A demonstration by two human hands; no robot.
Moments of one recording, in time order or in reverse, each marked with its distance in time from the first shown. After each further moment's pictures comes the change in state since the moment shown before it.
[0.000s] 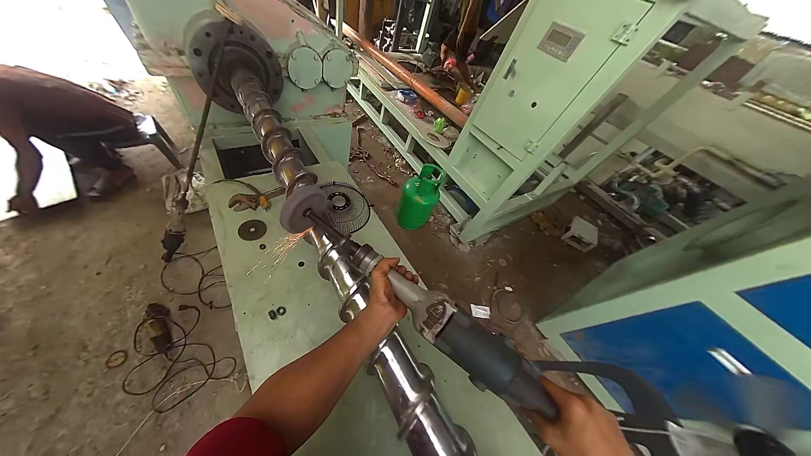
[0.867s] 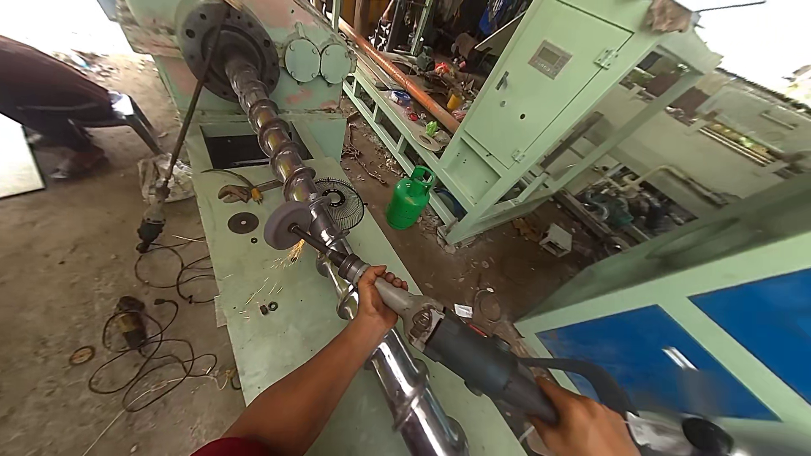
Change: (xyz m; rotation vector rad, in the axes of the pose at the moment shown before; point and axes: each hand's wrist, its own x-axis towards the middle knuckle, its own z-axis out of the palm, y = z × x) left_hand -0.023 0.010 -0.019 -0.159 -0.028 -0.001; right_hand -0.021 -0.030 -0.043 -0.154 0.026 -0.045
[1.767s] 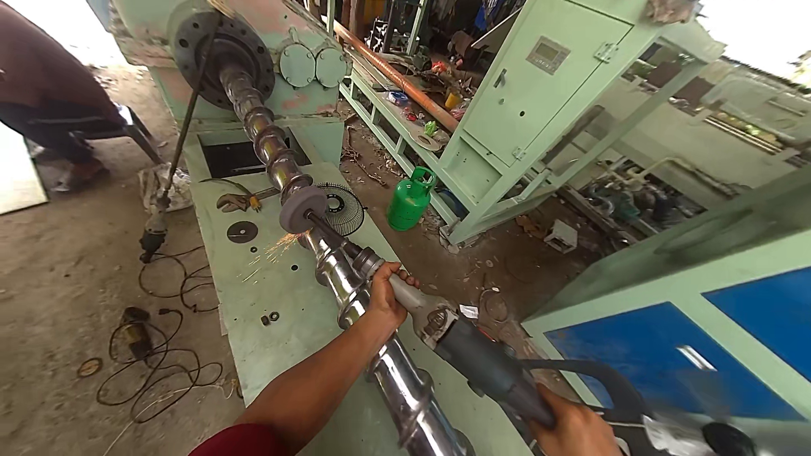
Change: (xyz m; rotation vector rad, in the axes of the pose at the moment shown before) left_hand 0.026 -0.007 0.020 0.154 0.000 -0.040; right_hand 0.013 0.010 0.044 0.136 -0.009 0.093
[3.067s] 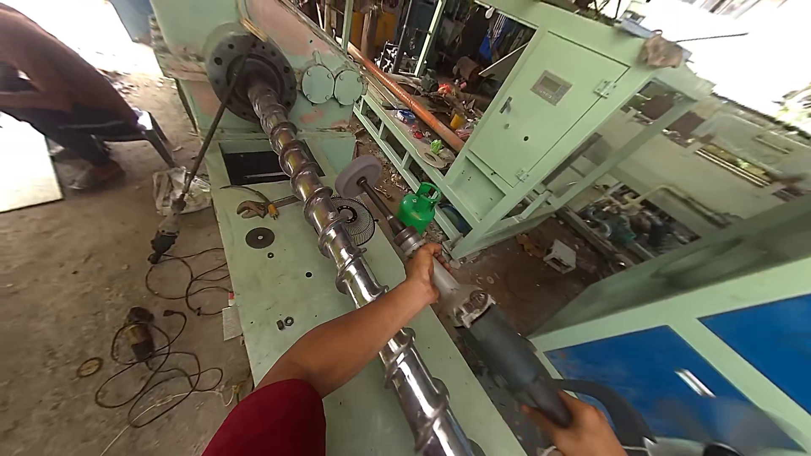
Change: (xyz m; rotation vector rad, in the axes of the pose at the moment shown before) left_hand 0.022 0.015 0.071 0.220 0.027 -0.045; right_hand 0.011 -0.015 -0.018 0.283 -0.055 0.142
